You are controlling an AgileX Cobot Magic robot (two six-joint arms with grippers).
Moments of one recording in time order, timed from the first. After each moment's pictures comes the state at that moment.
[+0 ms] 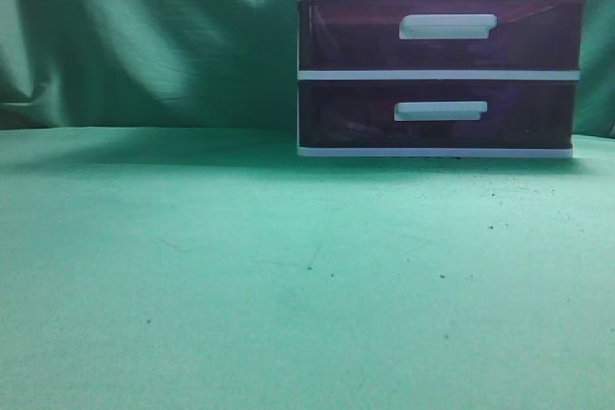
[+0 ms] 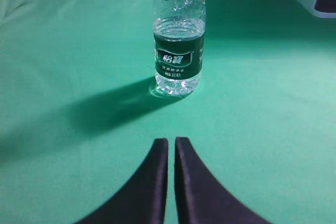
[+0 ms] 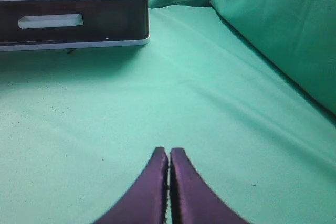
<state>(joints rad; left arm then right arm) -0.03 -0.02 0.02 0.07 0.35 -0.06 -0.09 -0.01 0.03 -0.01 0.38 0.01</state>
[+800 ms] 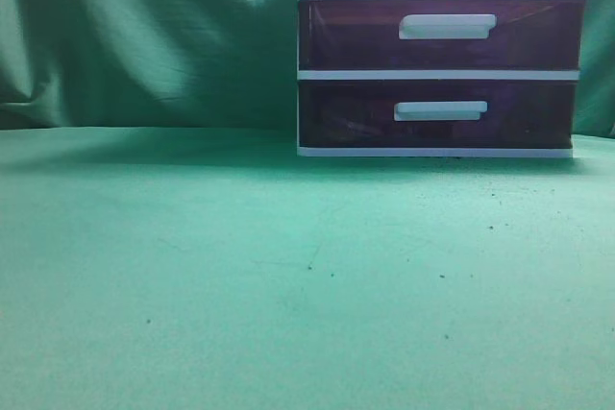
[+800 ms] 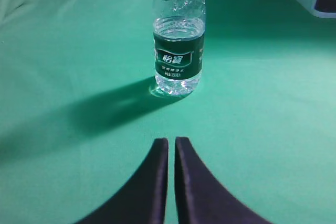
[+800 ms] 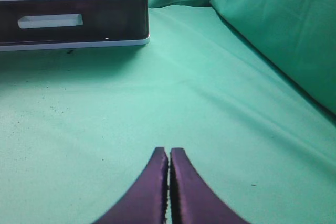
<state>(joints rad) -0.03 -0.02 0.02 0.07 0.35 -0.06 -0.09 -0.01 0.03 -0.01 0.38 0.01</state>
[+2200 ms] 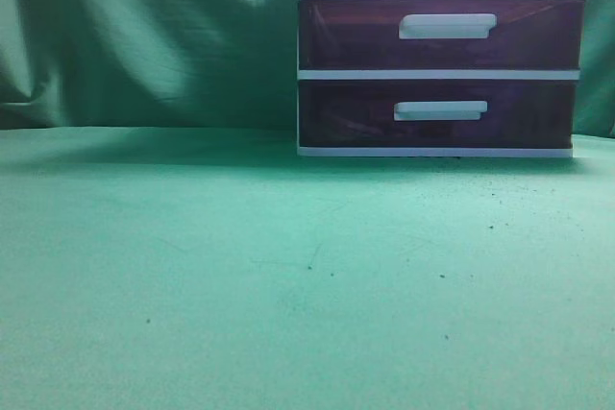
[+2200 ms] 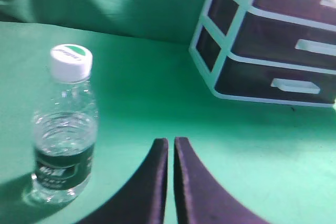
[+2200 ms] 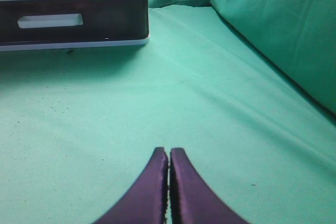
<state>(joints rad) -0.20 0.66 -0.19 0.26 -0.25 -0.49 -0.09 -0.01 0.03 -0.01 0.38 0.01</state>
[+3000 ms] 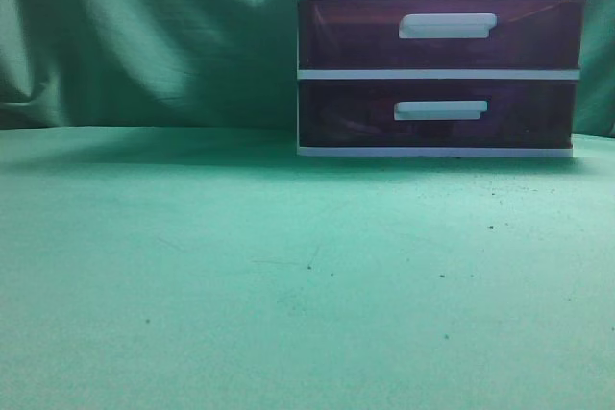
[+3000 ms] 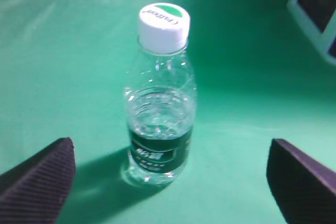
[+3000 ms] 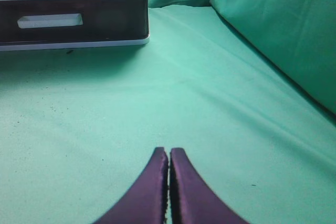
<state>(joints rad) -0.20 1.01 -0.25 -0.48 -0.40 0.31 -0.09 -0.01 0.03 -0.01 0.38 0.01</state>
